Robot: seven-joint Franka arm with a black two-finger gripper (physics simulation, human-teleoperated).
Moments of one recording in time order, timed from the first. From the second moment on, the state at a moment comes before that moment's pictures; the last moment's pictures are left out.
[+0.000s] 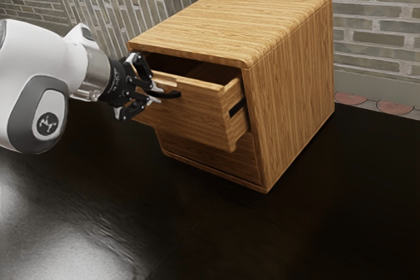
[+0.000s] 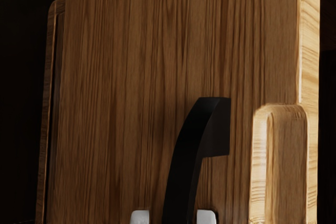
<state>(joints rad) 0.06 -0.35 0.07 -2.16 -0.01 2.63 -1.52</state>
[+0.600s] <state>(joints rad) 0.05 -0.52 0.07 -2.32 0.00 2.62 -1.52</state>
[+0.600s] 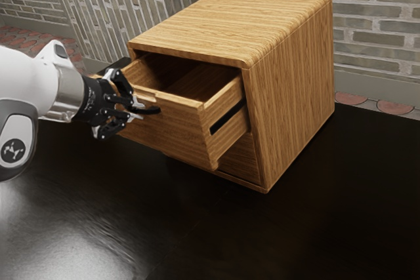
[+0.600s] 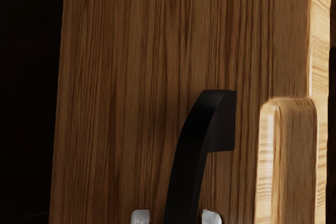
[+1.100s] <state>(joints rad) 0.08 -0.63 0.07 -2.40 0.00 2.60 -1.52</state>
